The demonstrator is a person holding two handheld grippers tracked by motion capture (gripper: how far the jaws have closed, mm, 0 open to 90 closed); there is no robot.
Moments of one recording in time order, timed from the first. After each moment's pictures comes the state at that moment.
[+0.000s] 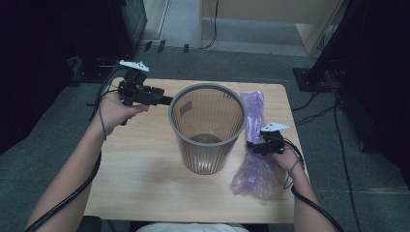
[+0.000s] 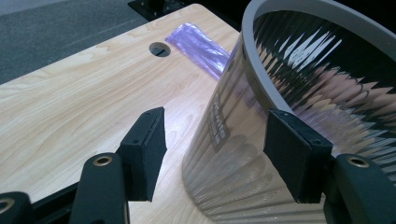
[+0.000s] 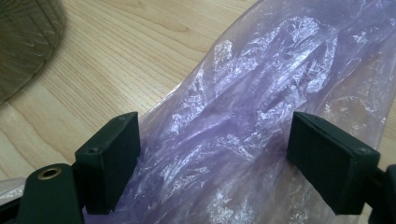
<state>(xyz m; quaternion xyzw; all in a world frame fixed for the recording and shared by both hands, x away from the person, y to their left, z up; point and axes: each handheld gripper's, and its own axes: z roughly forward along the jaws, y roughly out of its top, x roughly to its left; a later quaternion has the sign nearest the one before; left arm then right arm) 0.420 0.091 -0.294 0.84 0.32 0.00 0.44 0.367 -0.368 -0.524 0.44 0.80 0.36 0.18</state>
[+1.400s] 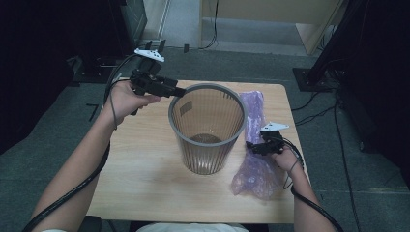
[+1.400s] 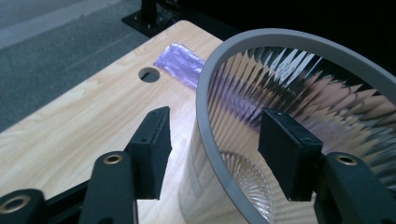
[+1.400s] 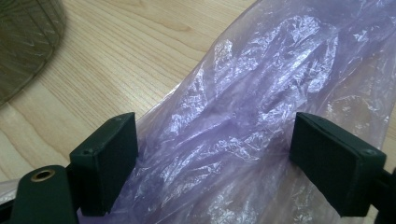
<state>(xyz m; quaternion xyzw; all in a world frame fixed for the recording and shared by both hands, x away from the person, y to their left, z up) 0.421 0.051 -0.264 0.85 0.27 0.03 0.45 0.368 -0.367 -0.524 0.43 0.80 0.36 0.18</state>
